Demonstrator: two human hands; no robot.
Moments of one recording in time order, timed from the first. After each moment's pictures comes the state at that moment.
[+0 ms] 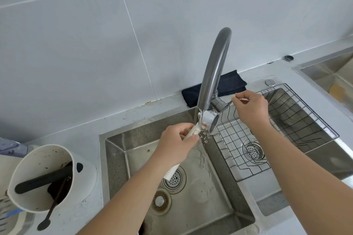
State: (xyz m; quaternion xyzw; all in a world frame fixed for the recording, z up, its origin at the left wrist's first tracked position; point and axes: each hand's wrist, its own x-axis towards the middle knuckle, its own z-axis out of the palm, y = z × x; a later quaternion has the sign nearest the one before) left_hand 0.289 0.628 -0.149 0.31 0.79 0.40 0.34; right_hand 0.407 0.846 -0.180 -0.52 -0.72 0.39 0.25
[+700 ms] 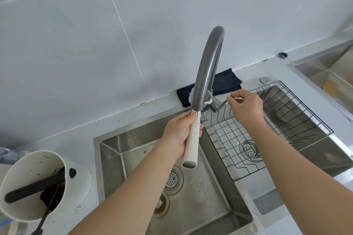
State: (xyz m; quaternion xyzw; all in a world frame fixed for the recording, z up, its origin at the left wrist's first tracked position) left_hand 0.290 0.678 -0.149 -0.03 0.58 0.62 0.53; right_hand 0.406 0.846 -0.181 -0.52 -0.71 0.40 0.25
